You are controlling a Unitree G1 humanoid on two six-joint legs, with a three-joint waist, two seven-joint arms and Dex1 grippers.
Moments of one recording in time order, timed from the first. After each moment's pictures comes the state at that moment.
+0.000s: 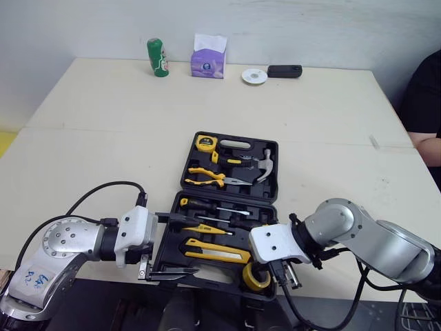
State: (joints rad) left arm 0.03 0.84 0.10 -0.58 -0.59 0.36 -1.11; right arm -0.60 -0.98 0.63 -0.72 0.26 0.80 1.15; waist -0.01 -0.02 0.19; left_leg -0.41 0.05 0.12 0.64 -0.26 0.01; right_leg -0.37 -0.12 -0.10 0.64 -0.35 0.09
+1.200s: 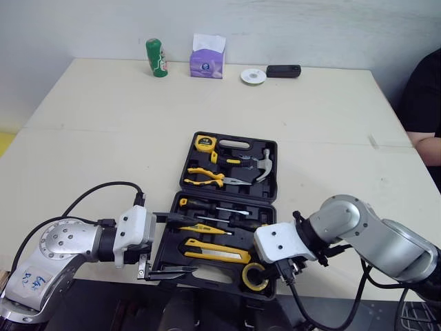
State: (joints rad) left arm 0.05 0.84 0.12 -0.59 -0.59 0.36 -1.08; right arm -0.56 -0.98 0.50 -0.70 0.28 0.75 1.26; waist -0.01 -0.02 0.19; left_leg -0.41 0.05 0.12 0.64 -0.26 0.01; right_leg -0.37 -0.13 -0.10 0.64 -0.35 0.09
